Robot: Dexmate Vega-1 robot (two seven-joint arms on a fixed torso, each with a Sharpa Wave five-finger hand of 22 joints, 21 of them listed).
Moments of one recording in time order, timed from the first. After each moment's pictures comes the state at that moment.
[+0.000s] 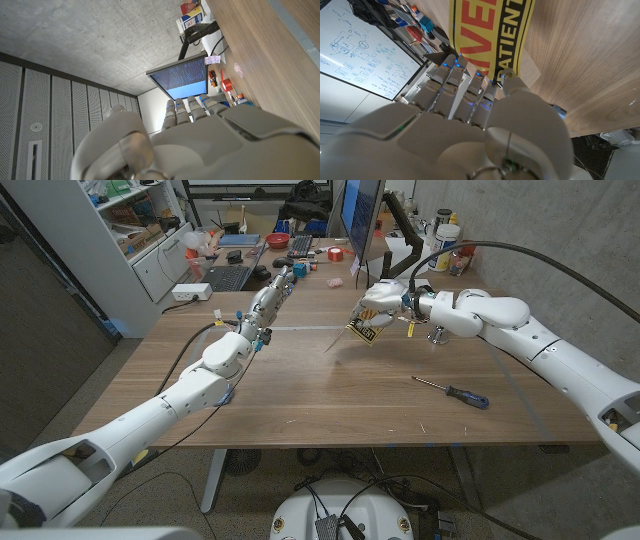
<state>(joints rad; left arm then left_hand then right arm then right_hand) 0.65 0.73 0.69 -1.49 -0.75 -0.34 0.12 0.48 0.10 -0.12 0.10 0.35 0.08 0.04 0.20 0.18 0.05 -0.02 0.20 0.19 0.00 -0.01 0.19 0.18 -0.04 -0.03 0.20 0.17 -0.47 -0.76 -0.60 -1.59 -1.01 0.54 0.07 0.78 0.03 0.43 -0.12 0.19 0.81 -0.21 0.22 0.19 0.81 -0.17 0.31 0.18 0.77 -0.08 0.21 0.18 0.59 -0.06 0.24 0.18</state>
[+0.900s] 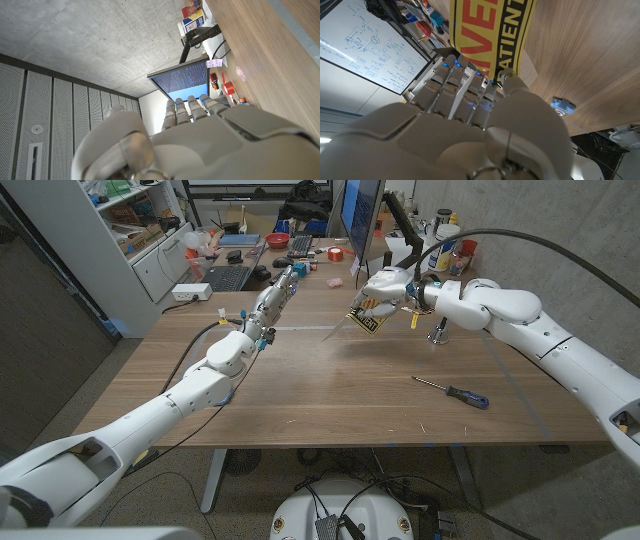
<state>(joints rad) 0.63 0.71 0.69 -1.47 -0.74 -0.34 0.11 0.48 0.11 -0.12 0.10 0.35 0.08 0.04 0.20 0.18 0.05 -0.02 0.20 0.19 0.00 -0.01 0.19 0.18 -0.04 -0.03 0.20 0.17 -0.50 -0.79 -0.53 -1.70 -0.98 0.50 0.12 0.78 0.03 0.43 -0.12 0.19 0.82 -0.21 0.21 0.19 0.83 -0.17 0.30 0.18 0.78 -0.09 0.20 0.18 0.59 -0.06 0.23 0.18</state>
